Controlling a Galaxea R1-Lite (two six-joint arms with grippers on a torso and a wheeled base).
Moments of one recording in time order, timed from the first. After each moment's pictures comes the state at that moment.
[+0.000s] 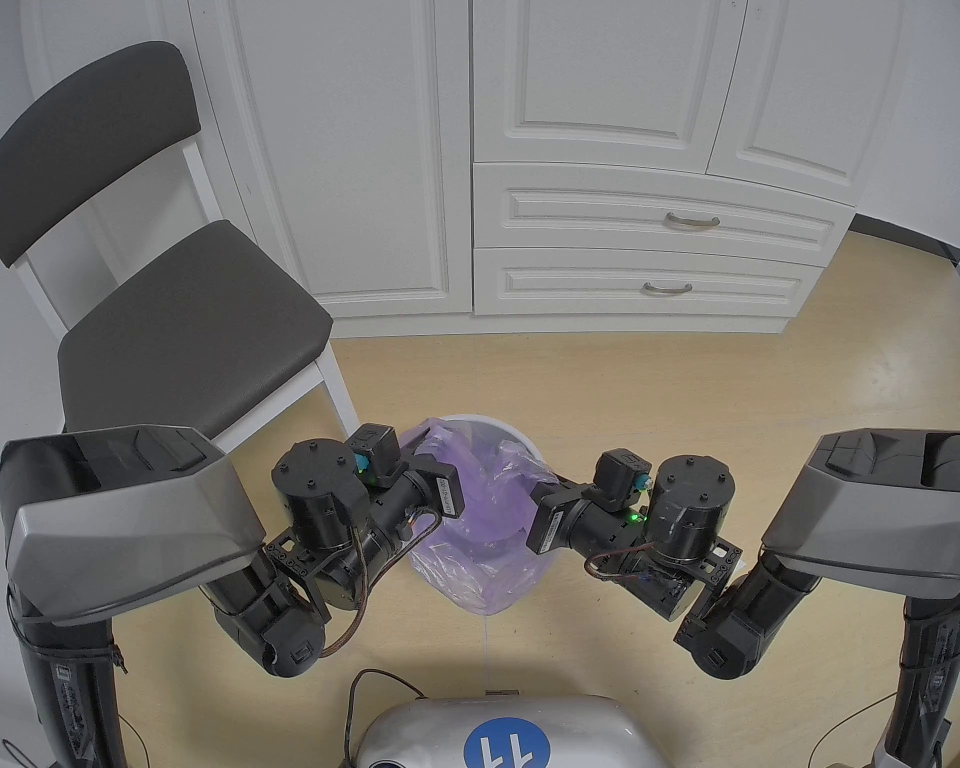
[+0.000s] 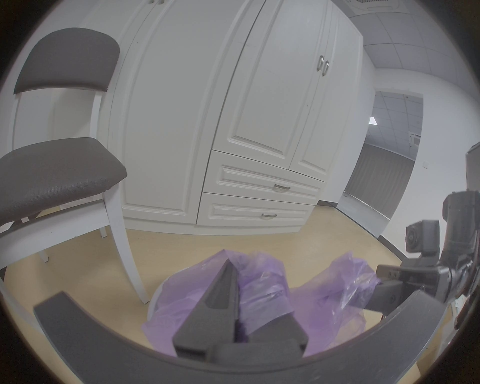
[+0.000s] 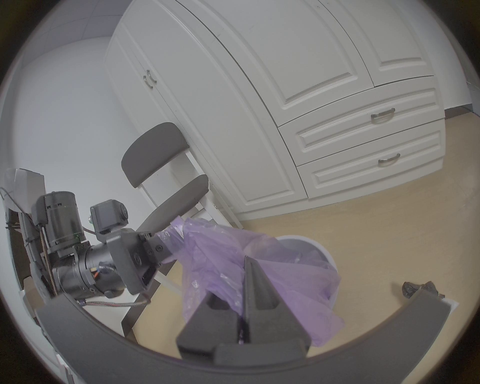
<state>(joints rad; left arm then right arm) -0.60 2.23 -0.74 -1.53 0.16 -0.12 0.68 2.23 -0.75 -1.51 -0.04 0.30</state>
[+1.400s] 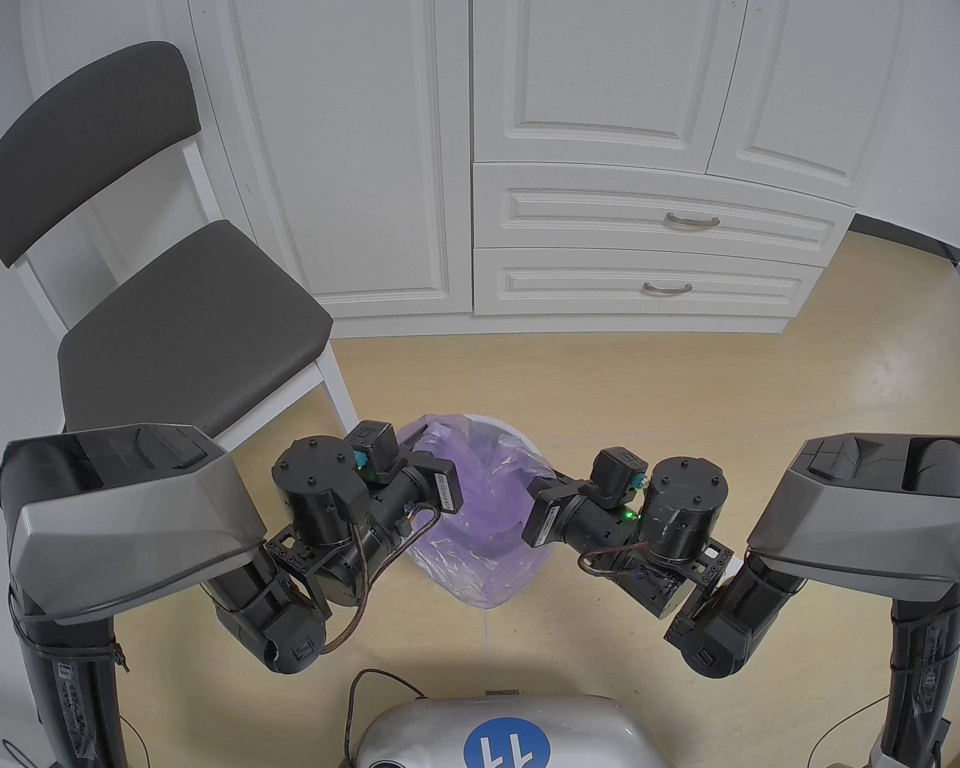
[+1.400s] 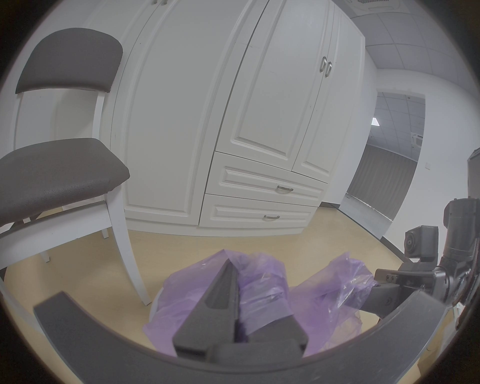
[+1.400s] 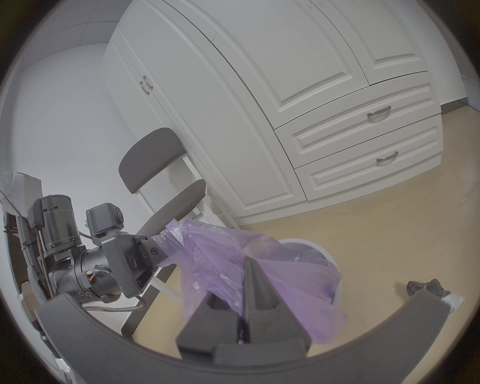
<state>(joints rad) -0.60 2.23 -0.75 -1.53 0.17 -0.13 0.68 2.27 -0.78 -1.55 -0.05 0.32</state>
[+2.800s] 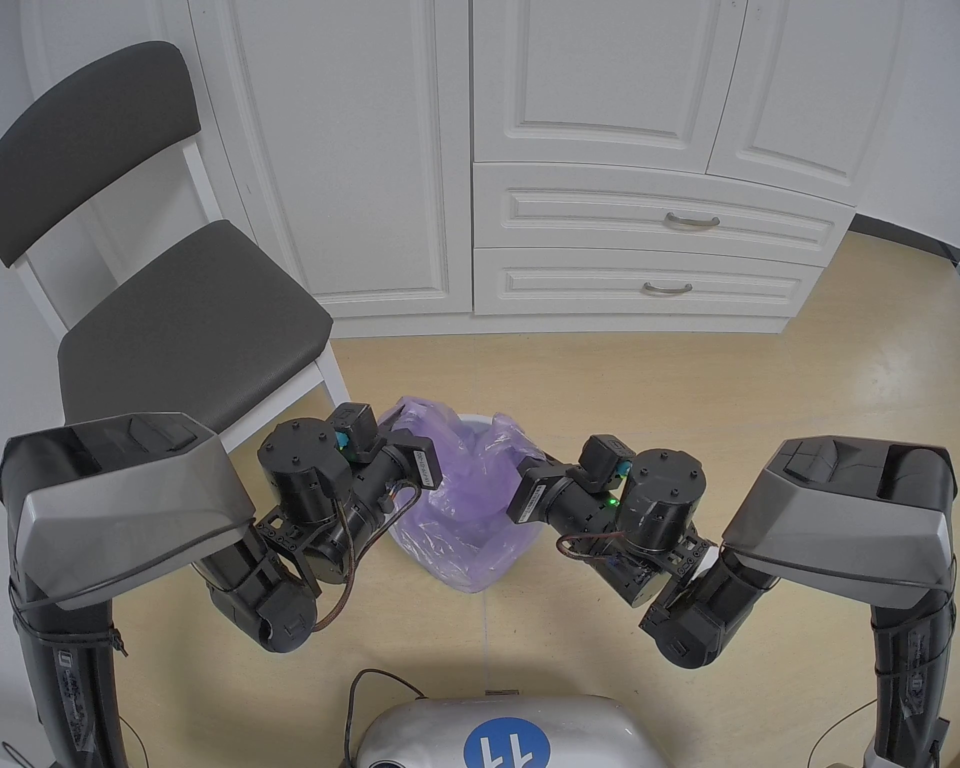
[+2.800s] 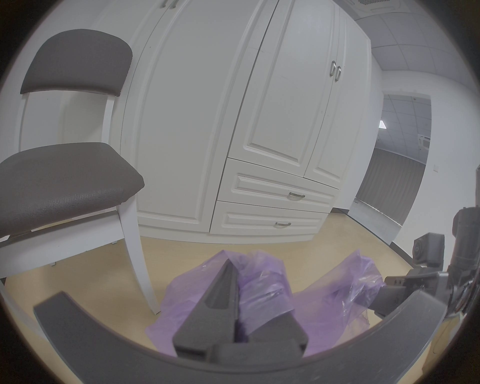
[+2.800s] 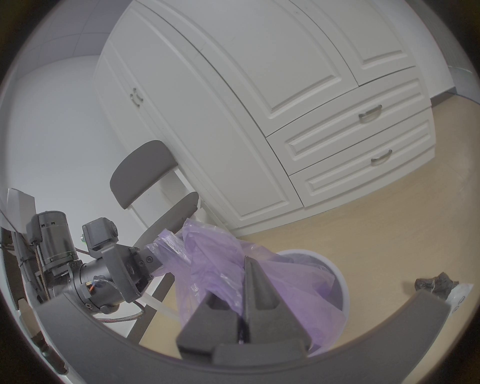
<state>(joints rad) -0.54 2.24 -0.79 -1.53 0.17 -0.13 0.68 2.33 -0.90 -1.55 -0.12 0.37</state>
